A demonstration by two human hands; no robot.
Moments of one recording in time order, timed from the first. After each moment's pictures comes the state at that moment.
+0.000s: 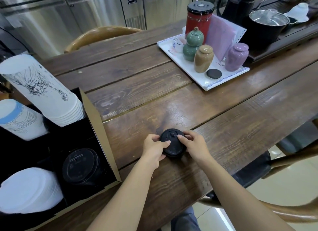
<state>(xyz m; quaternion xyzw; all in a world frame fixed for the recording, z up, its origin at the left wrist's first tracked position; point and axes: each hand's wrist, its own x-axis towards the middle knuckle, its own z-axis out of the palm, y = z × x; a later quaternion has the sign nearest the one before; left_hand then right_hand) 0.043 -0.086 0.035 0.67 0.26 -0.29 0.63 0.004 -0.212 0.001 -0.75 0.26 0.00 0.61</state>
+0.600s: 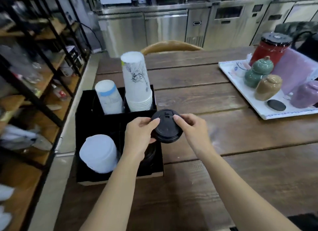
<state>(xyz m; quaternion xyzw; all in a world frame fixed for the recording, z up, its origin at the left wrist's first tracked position) 0.033 0.075 0.133 0.70 0.20 0.00 0.69 0.057 -0.070 0.096 -0.78 0.05 -0.03 0.62</state>
